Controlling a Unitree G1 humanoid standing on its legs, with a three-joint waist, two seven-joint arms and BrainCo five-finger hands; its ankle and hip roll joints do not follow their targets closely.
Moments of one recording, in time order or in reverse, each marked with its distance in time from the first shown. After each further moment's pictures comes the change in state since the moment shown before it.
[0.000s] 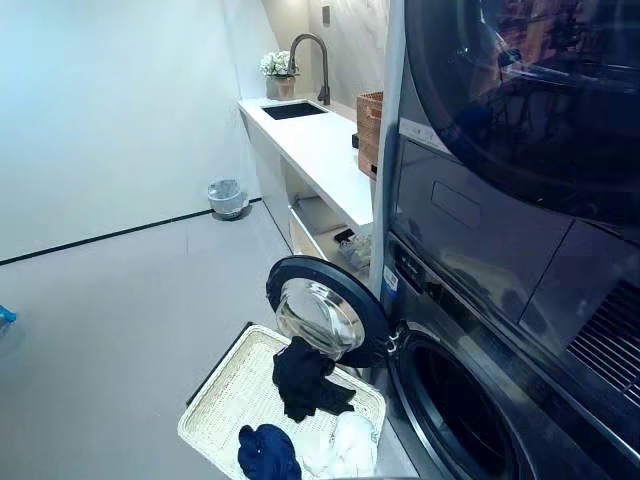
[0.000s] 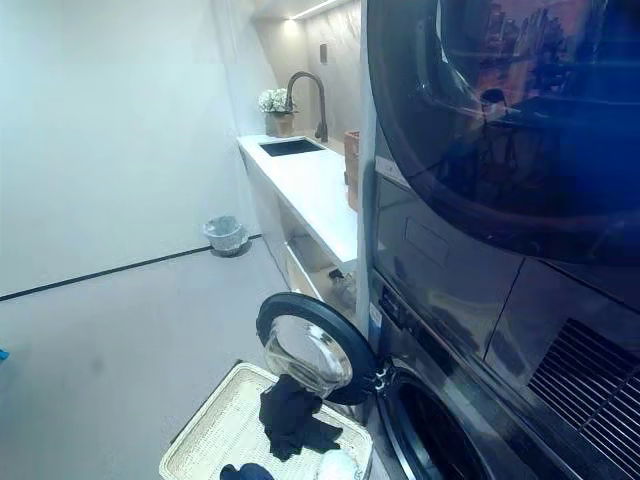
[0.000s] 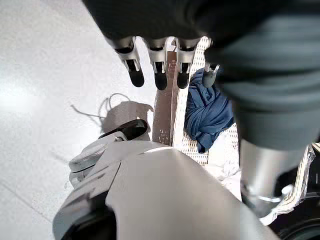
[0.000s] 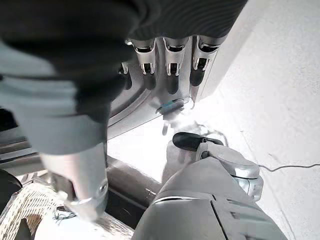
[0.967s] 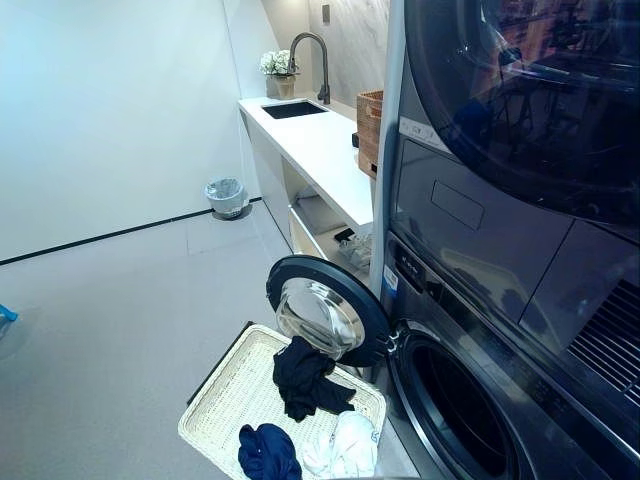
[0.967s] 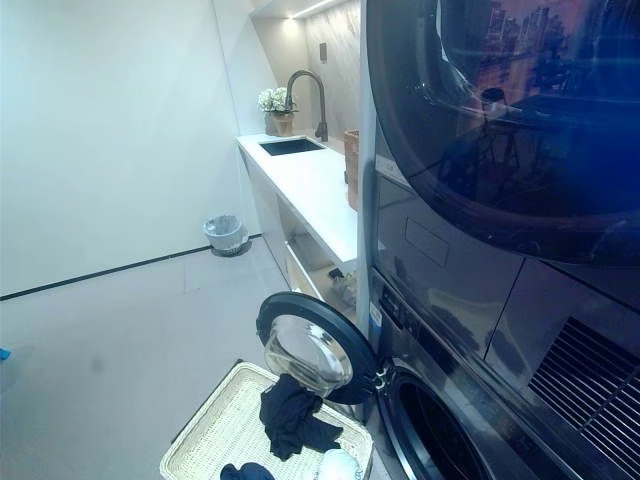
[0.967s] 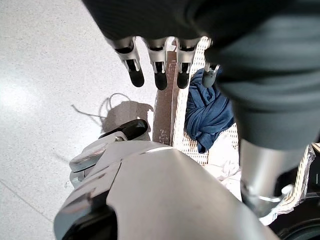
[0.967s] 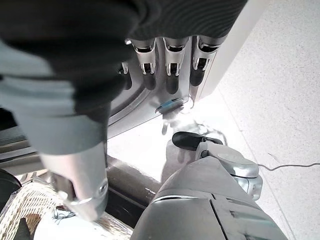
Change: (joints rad) left arm 0.000 0.000 0.002 -0.001 -0.006 -0.007 -0.002; right arm -0.001 -0.001 0.000 -0.001 0.000 0.001 0.002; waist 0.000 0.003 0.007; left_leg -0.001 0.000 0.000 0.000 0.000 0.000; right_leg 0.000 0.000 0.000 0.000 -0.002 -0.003
